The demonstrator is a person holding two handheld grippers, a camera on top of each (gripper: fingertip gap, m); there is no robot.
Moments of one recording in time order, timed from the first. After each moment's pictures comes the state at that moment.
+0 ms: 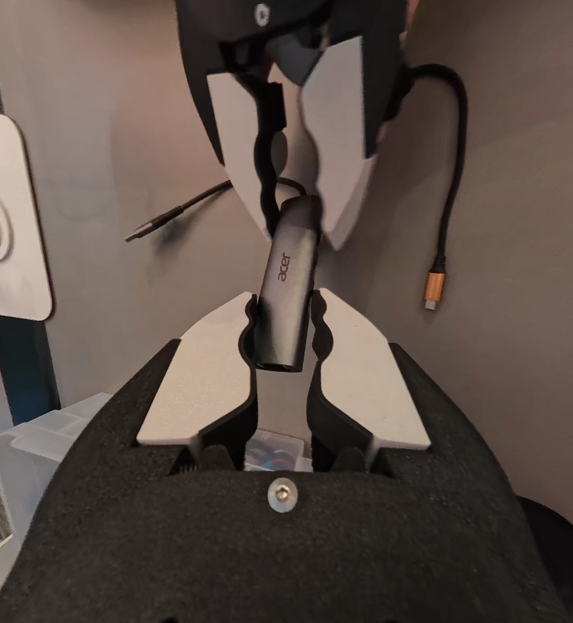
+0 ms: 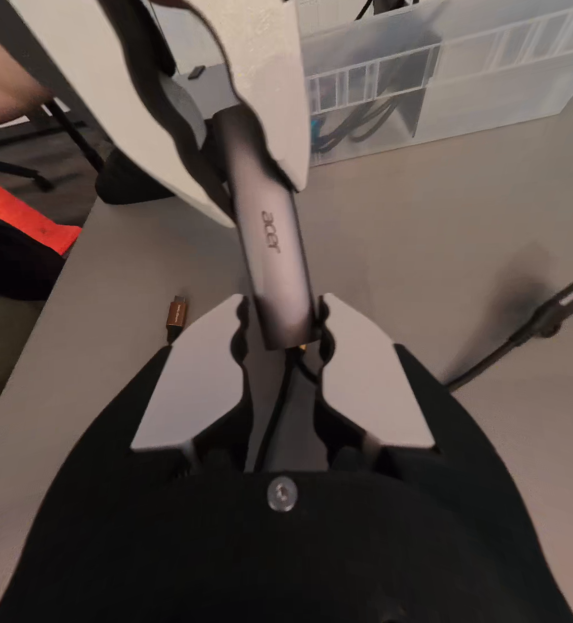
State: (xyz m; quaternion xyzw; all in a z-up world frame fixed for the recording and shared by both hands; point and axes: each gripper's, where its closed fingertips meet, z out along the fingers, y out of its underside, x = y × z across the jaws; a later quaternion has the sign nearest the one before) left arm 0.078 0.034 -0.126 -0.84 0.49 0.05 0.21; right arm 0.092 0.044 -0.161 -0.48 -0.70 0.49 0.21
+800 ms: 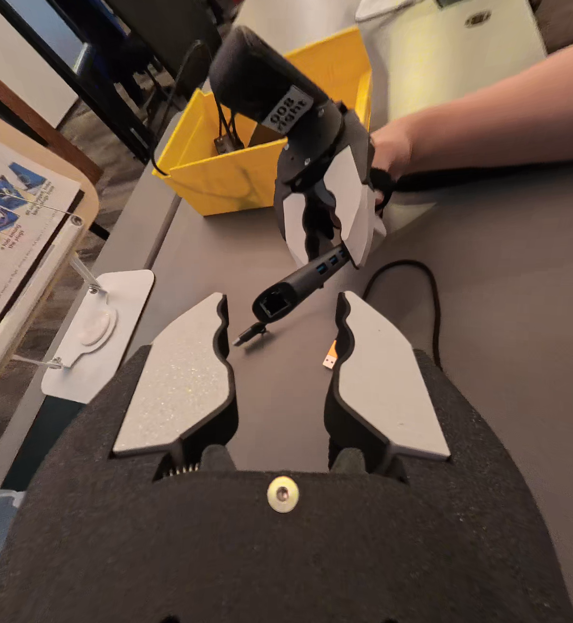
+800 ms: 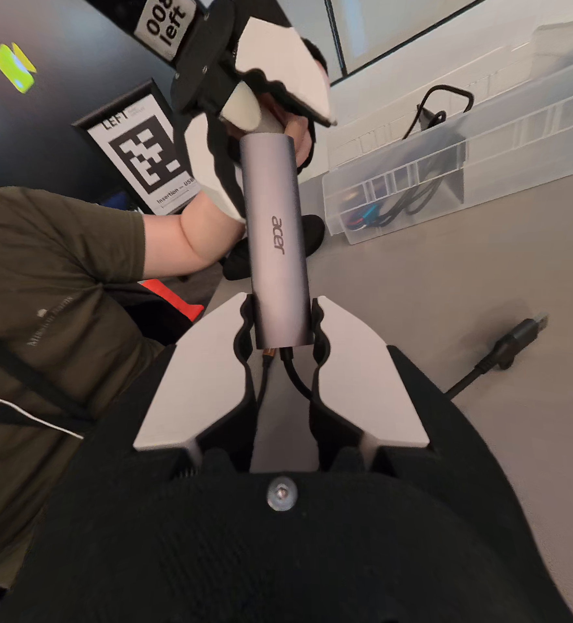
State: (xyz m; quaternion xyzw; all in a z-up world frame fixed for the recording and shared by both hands) left arm 0.097 0.043 -0.053 -0.74 0.44 -0.05 0.51; right arm 0.128 0.047 -0.098 -0.44 -0.60 0.66 0.13
